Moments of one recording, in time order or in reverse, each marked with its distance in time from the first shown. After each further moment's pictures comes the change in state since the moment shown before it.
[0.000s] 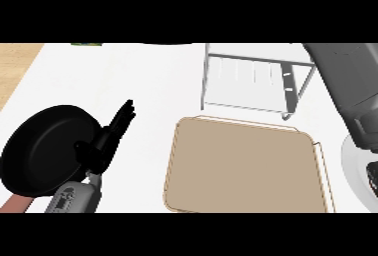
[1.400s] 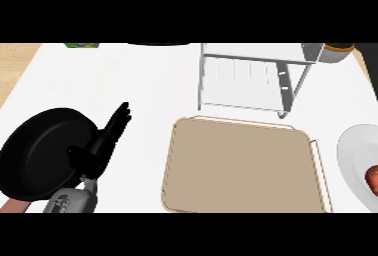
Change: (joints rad) left arm 0.046 -0.004 0.017 -0.062 -0.007 -0.007 0.024; right arm -0.001 -0.138 -0.266 0.087 -0.162 -0.326 0.090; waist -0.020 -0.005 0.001
